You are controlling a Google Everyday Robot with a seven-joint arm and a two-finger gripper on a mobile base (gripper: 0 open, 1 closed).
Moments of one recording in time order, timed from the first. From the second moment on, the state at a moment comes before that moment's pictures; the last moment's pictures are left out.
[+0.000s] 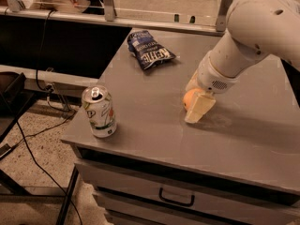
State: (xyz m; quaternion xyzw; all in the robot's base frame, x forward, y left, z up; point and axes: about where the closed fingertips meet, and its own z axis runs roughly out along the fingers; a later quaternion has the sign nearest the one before) arm 0.543 -0.126 0.835 -0.65 0.73 0.04 0.19
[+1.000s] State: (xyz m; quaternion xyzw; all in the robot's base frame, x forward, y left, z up) arm 0.542 -0.121 0.852 -0.65 0.72 0.07 0.21
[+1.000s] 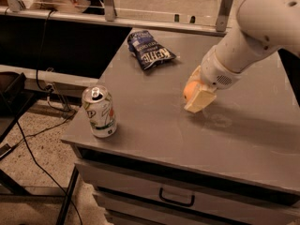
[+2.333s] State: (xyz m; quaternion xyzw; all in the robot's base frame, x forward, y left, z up) arm 0.482 -0.056 0.943 -0.68 0.61 0.25 0.33
